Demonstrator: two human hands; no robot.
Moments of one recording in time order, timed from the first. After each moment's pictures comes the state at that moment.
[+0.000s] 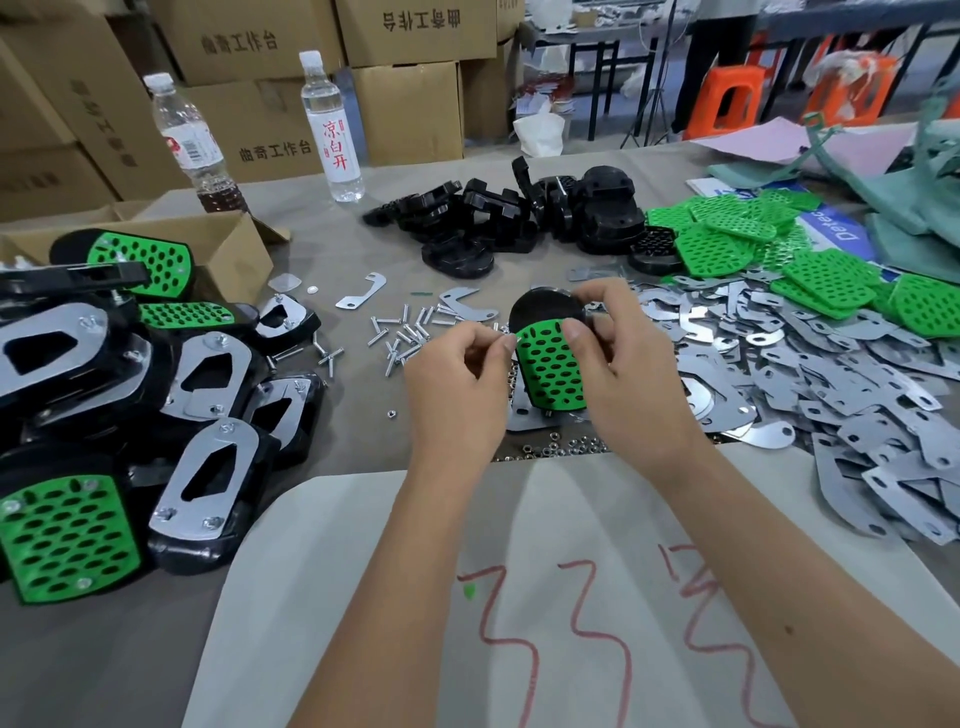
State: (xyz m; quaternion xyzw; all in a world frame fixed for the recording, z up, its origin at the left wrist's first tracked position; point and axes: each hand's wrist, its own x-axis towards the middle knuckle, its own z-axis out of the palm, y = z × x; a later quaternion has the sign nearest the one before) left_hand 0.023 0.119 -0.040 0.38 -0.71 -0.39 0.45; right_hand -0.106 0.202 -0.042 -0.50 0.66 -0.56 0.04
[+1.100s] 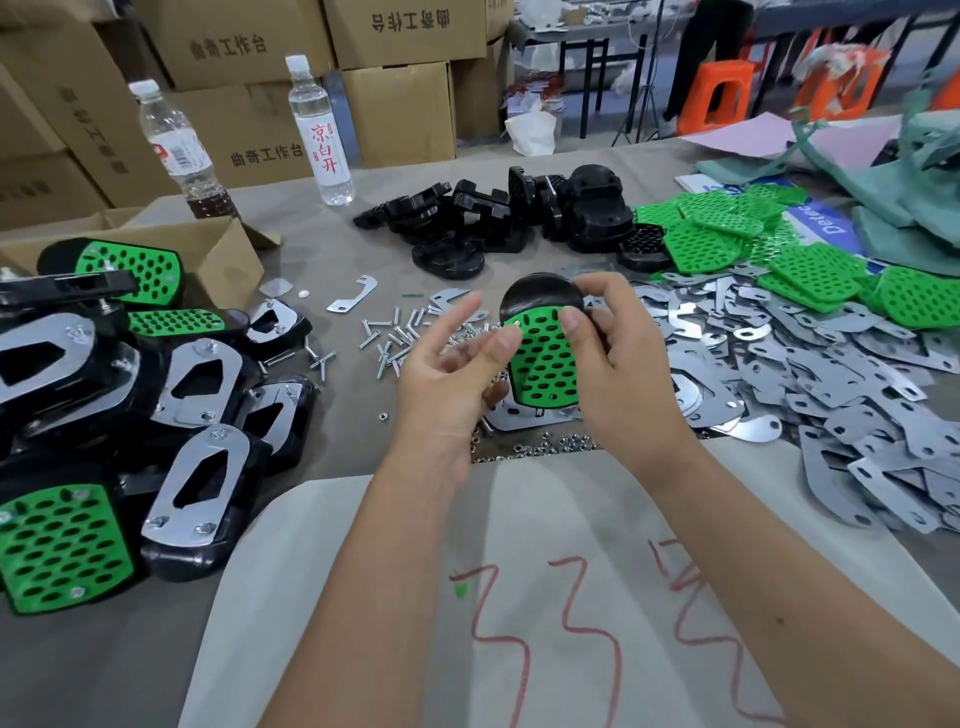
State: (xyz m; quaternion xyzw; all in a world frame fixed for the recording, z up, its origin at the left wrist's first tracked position) left_hand 0.025 0.123 -0.035 0.30 -0.49 -0.71 0.40; right_hand -0.101 0.204 -0.038 -0.46 0.60 -0.65 0.10
